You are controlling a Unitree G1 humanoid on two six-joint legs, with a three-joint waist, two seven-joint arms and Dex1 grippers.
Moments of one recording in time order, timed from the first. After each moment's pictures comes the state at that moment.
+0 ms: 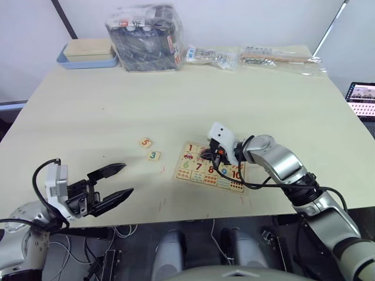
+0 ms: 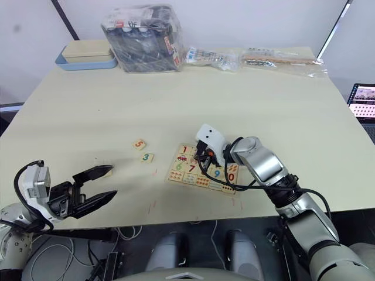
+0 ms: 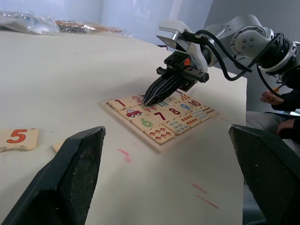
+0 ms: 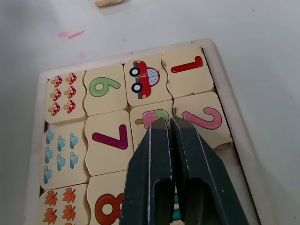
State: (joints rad) left arm 0.22 0.70 0.45 -0.04 -0.77 0.18 -1.40; right arm -0.68 -0.34 0.46 0.01 0.19 0.80 0.80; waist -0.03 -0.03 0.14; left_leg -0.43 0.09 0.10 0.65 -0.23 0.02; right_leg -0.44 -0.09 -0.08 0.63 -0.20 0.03
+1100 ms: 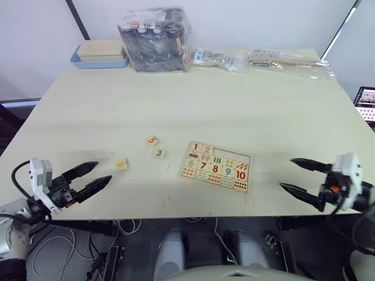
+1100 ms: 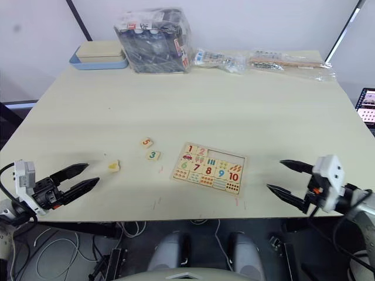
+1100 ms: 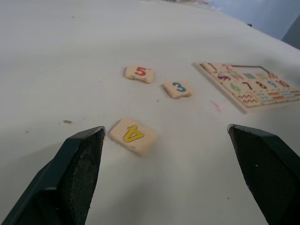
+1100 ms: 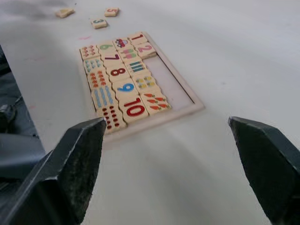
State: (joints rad) left arm 0.11 0.81 0.50 0.31 -0.65 0.17 -1.34; right arm 0.25 -0.69 -0.41 -0.37 0.55 0.33 1.12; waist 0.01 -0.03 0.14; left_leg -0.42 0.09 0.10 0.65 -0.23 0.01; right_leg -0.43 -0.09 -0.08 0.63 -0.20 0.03
